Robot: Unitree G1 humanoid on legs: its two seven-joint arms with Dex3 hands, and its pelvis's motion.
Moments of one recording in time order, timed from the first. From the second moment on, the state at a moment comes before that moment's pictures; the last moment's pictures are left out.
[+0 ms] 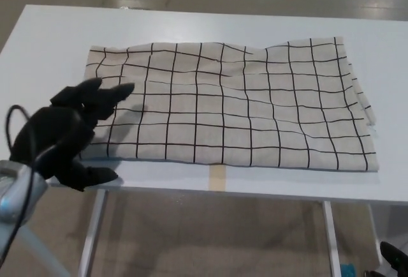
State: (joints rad) left_arm -0.42 0.57 -0.11 0.58 0.67 -0.57 0.09; right_arm 0.02 -0.11 -0.25 0.94 -0.05 -0.60 -0.12
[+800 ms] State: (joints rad) left_arm -0.63 0.60 -0.46 0.80 0.93 -0.39 0.36; right_arm 0.02 -0.12 -0.24 0.95 -0.03 -0.63 -0.12
